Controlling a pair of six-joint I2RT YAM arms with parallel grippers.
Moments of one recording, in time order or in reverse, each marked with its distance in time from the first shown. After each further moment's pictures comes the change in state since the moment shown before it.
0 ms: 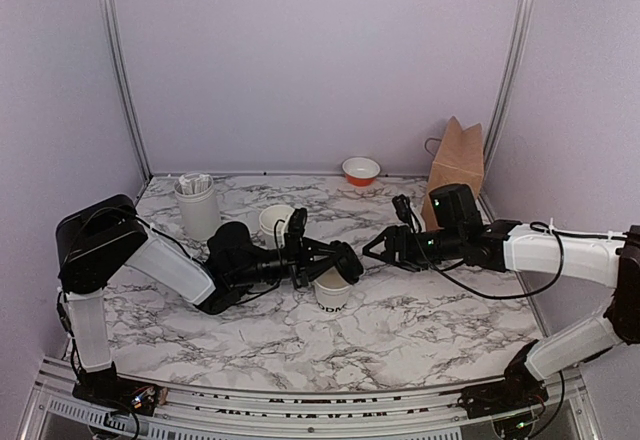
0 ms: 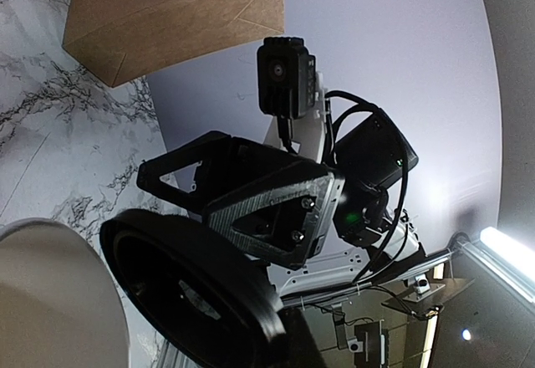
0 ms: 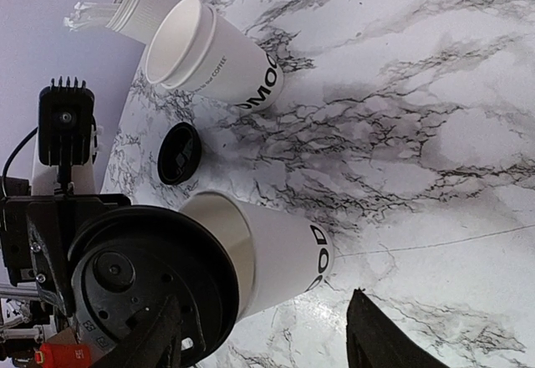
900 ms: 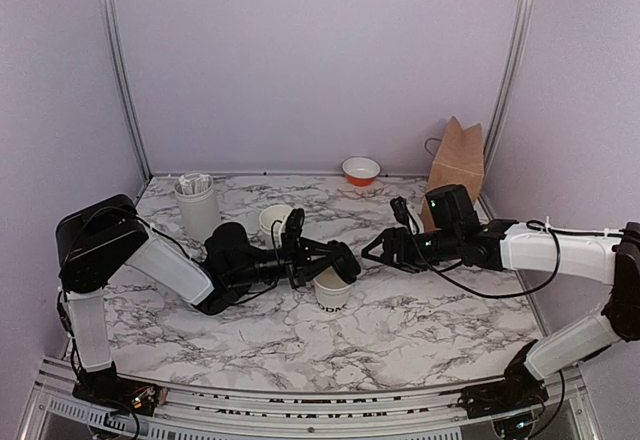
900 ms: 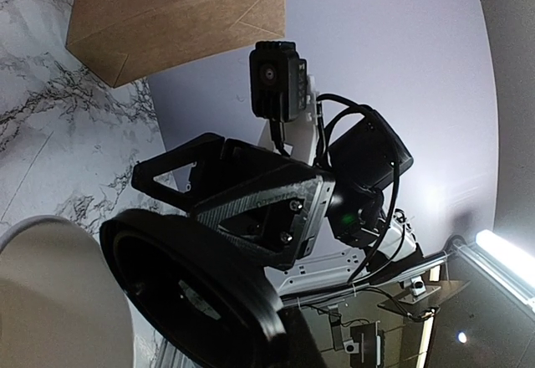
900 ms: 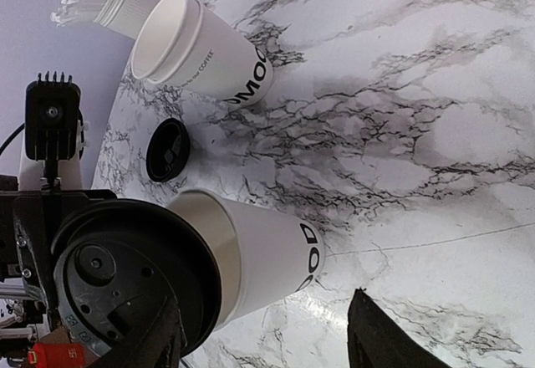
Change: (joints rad) left arm 0.012 0.002 -0.015 0.027 0.007 -0.019; right arm 0.010 0.023 0.009 -0.016 0.016 -0.012
